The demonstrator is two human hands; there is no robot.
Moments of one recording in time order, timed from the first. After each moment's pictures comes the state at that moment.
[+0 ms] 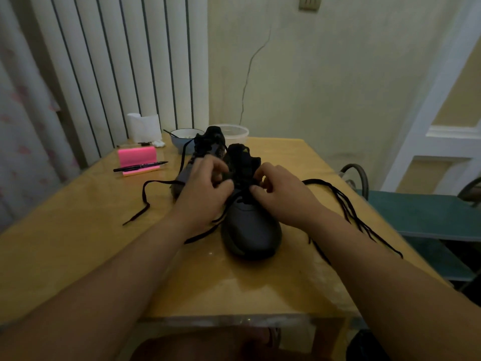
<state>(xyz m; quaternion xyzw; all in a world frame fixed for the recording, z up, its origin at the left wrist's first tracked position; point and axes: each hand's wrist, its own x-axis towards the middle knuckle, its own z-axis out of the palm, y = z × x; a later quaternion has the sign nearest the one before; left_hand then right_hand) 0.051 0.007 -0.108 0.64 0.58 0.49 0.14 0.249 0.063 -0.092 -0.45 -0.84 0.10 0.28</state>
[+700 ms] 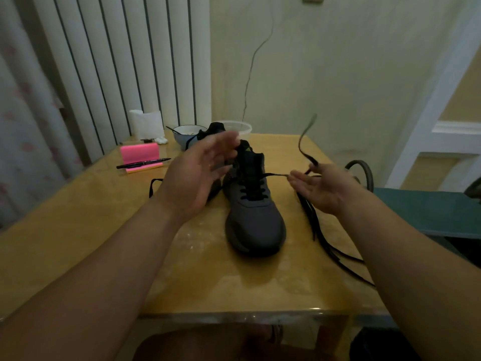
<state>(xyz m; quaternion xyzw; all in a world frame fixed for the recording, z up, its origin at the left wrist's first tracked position) 0.047 -0.008 -0.072 0.50 0.38 0.64 0.44 0.293 0.104 -0.083 -0.45 -0.28 0.68 0.51</state>
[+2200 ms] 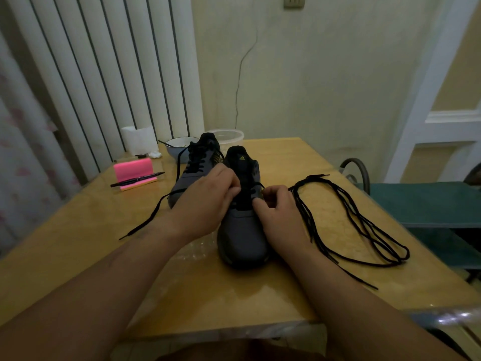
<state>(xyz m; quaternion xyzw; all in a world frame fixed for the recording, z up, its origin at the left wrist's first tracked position) 0.052 0.016 -0.097 0.80 0.50 0.33 -0.06 0.234 0.042 -0.147 -0.48 -0.64 0.32 0.50</state>
